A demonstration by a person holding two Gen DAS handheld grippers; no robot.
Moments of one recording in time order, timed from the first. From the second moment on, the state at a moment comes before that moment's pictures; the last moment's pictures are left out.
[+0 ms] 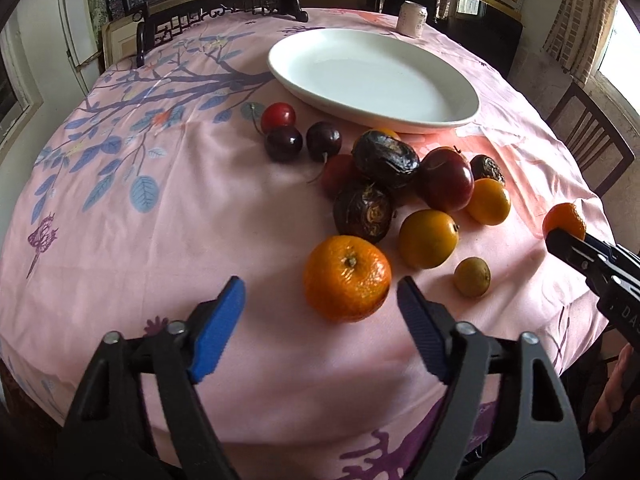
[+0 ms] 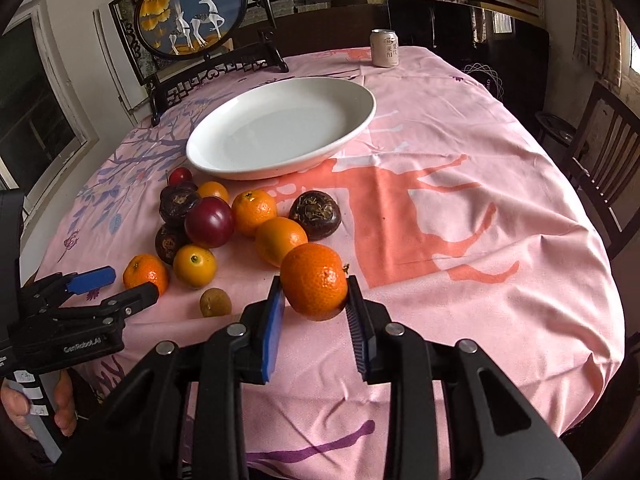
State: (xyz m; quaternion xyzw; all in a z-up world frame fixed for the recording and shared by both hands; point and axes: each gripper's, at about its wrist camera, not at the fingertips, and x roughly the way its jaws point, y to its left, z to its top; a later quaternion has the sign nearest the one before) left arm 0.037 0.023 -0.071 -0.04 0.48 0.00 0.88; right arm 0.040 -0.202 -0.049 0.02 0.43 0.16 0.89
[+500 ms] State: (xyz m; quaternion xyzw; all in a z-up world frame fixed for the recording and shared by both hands) left arm 0.031 0.023 -0.060 -0.05 0.46 -0.04 0.89; right arm 0.045 -0.202 -0.054 0.03 0.44 0.17 0.88
